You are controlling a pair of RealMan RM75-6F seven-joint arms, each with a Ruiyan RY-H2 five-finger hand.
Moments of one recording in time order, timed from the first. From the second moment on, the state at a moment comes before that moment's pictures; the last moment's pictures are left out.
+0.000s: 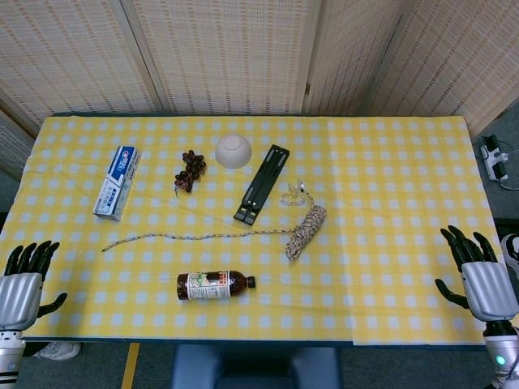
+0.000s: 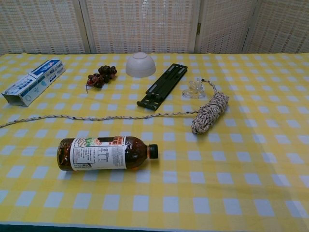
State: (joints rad) left arm -0.11 -1.14 -0.06 -1.65 1.40 1.44 0.25; right arm 0.08 -1.07 0.05 -1.66 -1.50 1.44 -0.05
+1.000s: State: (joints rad) left arm -0.09 -1.16 -0.05 -1.62 1.44 1.49 0.18; right arm 0.34 -1.10 0.13 -1.69 -1.50 1.15 -0.16
